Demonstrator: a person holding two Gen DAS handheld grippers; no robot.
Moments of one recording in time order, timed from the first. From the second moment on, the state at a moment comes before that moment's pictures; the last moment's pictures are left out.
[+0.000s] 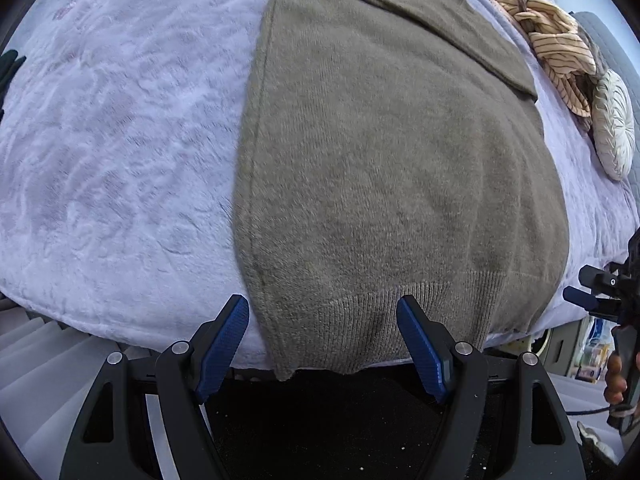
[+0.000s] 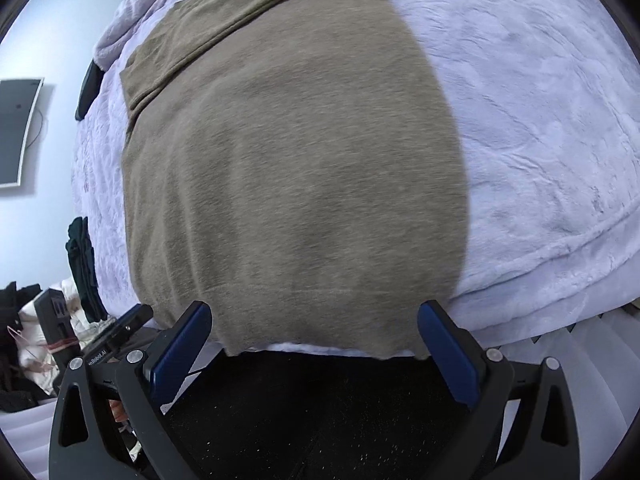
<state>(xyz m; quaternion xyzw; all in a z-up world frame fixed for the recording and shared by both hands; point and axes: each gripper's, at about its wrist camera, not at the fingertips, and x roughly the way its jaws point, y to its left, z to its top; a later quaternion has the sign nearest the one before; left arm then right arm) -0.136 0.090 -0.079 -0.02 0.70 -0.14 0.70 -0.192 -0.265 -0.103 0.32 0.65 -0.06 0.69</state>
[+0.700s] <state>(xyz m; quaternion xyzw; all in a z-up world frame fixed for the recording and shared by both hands) -0.144 0.109 -0.096 -0.09 0.71 -0.18 0.68 -0.219 -0.314 -0.171 0.46 0.63 0.05 0.62</state>
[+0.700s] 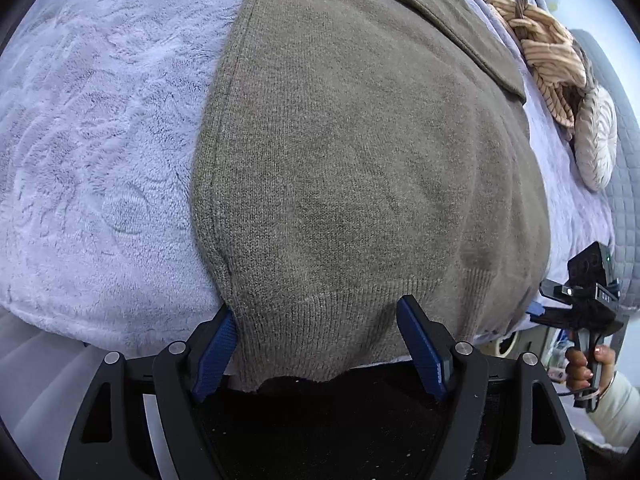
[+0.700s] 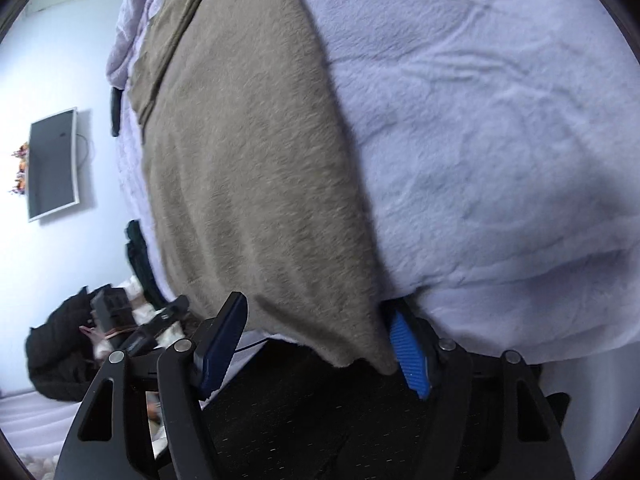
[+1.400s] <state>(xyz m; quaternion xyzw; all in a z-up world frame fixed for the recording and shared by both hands) -0.149 0.122 -0.093 -0.15 0.70 -0.16 0.68 -0.210 -0.301 -0.168 0.51 0.61 0.07 0.60</state>
